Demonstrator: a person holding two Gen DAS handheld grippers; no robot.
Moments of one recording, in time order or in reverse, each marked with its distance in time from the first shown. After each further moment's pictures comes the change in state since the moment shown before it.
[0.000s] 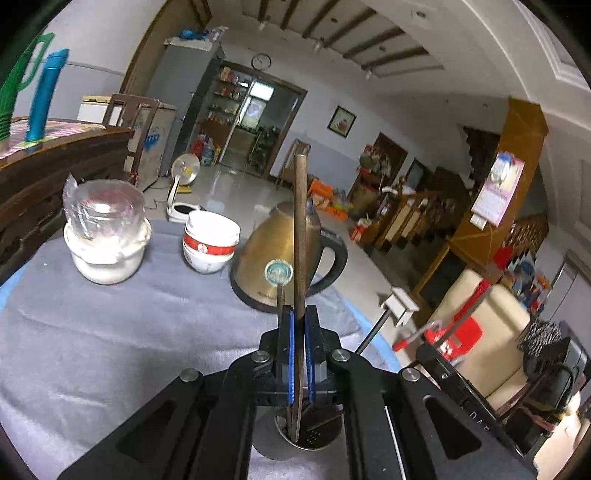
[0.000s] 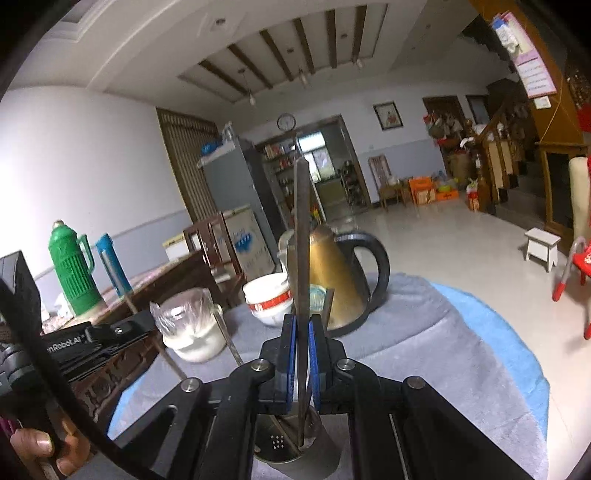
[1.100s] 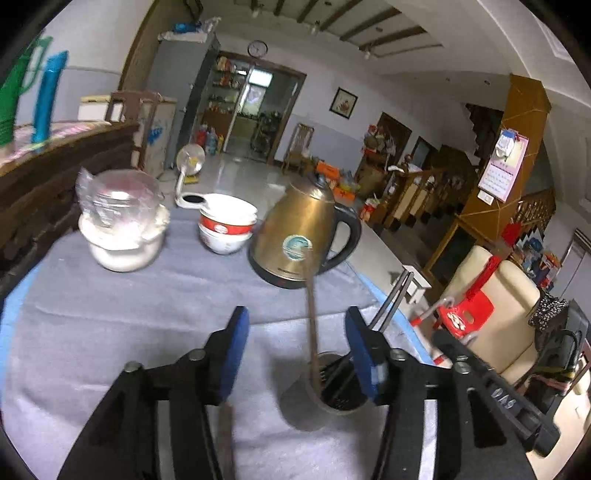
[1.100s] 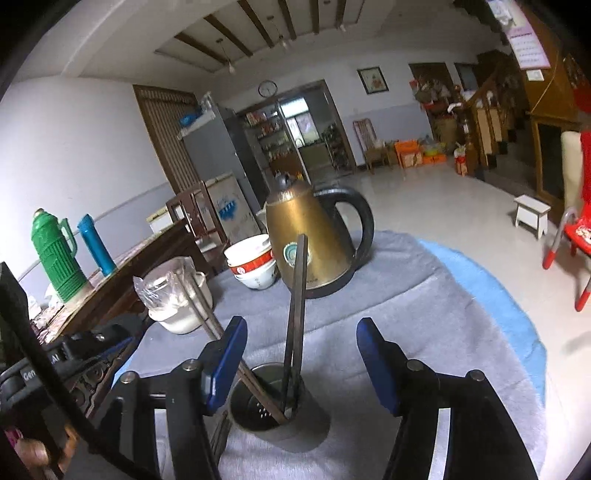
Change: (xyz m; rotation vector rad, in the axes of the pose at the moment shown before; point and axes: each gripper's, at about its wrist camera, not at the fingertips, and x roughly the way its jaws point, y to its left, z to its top) left arm -0.040 0.020 -0.019 0.050 0.047 0.046; right arm -0.003 -0.012 -0.019 0.048 0.120 -0.060
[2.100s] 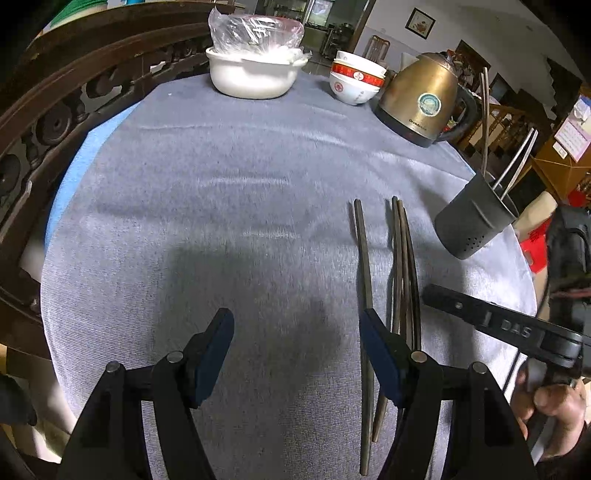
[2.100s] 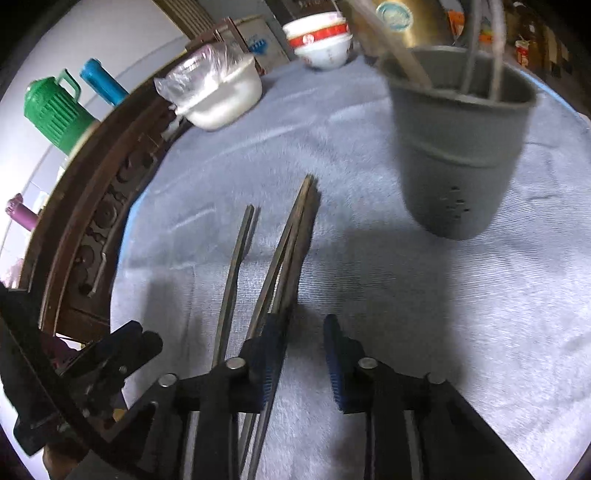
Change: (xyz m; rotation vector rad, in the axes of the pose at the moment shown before) left arm -0.018 0.123 -0.140 -0.112 0.411 0.242; right arm 0.096 0.085 -0.155 -0.051 0.686 0.126
